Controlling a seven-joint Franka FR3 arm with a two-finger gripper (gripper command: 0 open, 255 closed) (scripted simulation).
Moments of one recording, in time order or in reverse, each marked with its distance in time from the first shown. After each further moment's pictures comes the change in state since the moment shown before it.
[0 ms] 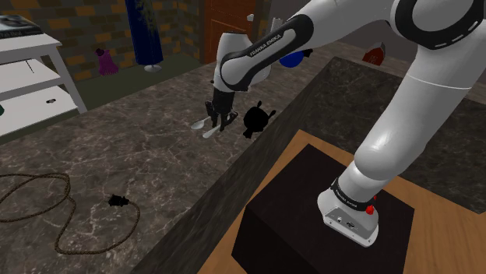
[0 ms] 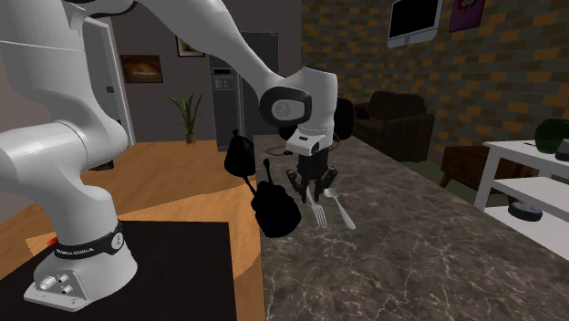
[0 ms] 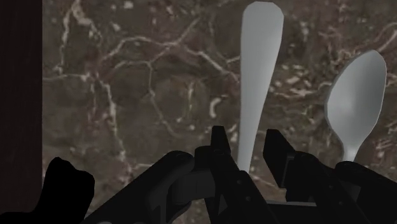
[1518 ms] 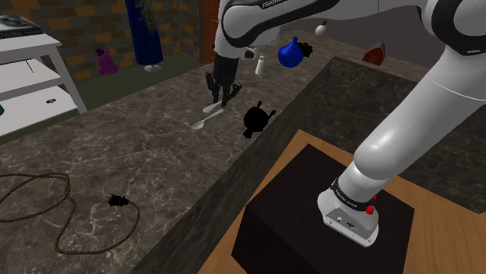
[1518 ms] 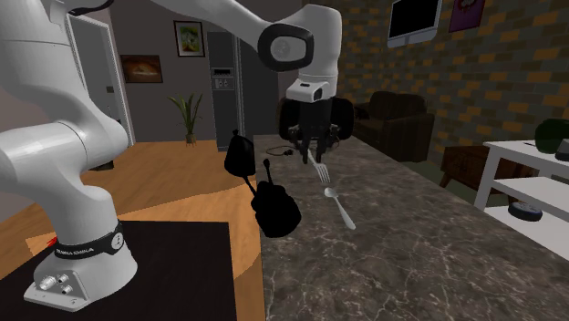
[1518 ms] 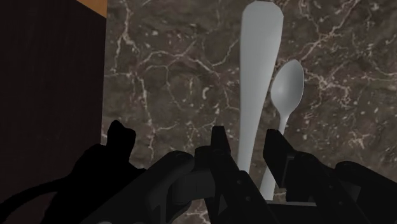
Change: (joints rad) arm -0.017 -0.173 -0.001 0.132 0.063 -0.292 -0.017
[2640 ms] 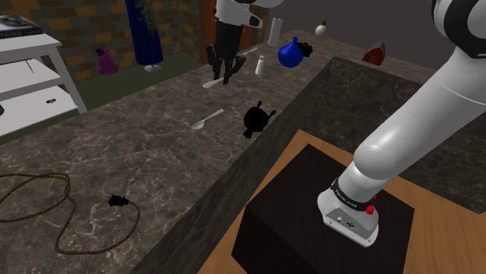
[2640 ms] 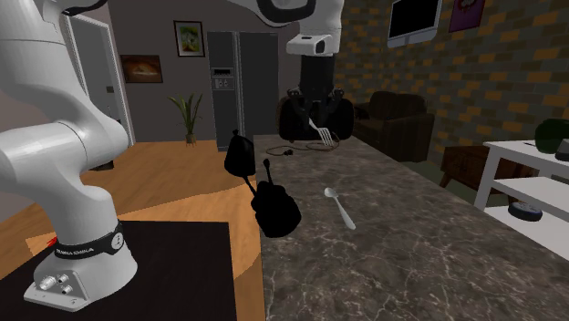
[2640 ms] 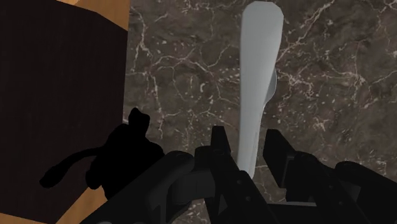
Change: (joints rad) arm -0.008 -0.059 -0.013 0.172 0.009 -0.227 0.013
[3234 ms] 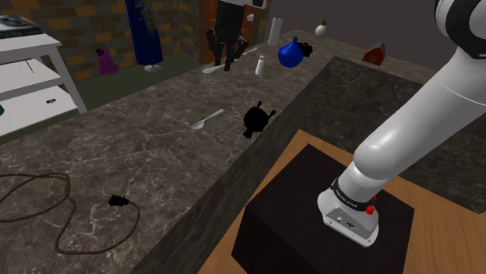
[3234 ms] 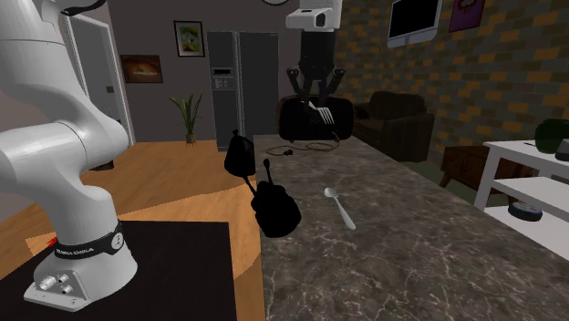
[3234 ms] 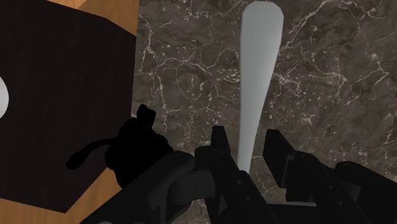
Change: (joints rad) arm -0.003 -0.009 -0.005 0.109 -0.002 -0.117 0.014
